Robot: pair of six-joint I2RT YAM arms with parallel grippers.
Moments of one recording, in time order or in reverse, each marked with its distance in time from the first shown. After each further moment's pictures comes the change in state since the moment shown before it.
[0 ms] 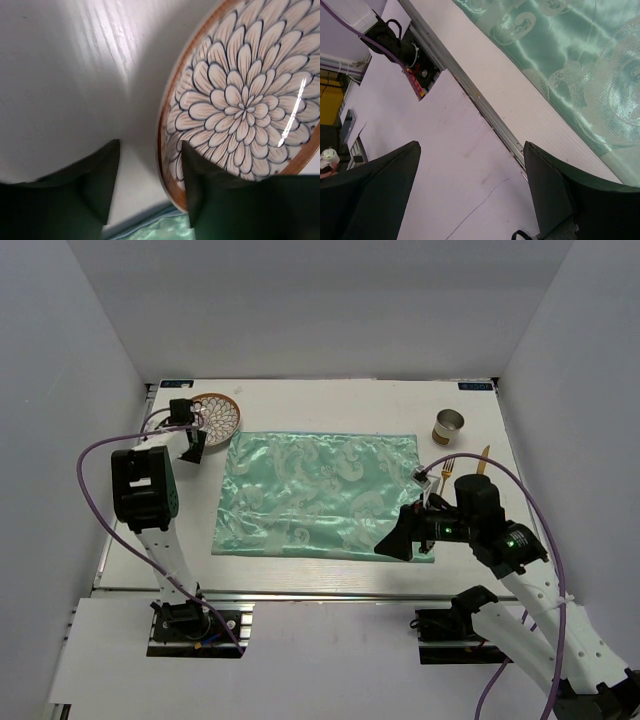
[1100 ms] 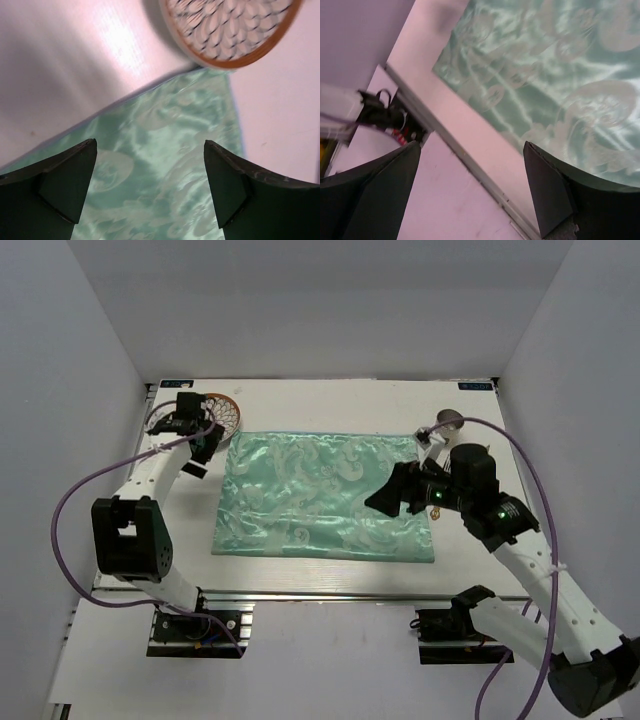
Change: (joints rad) left arm -0.160 -0.433 -0.117 -0.372 0.027 0.054; right arm 0.000 0.218 0.198 0.173 0.249 0.116
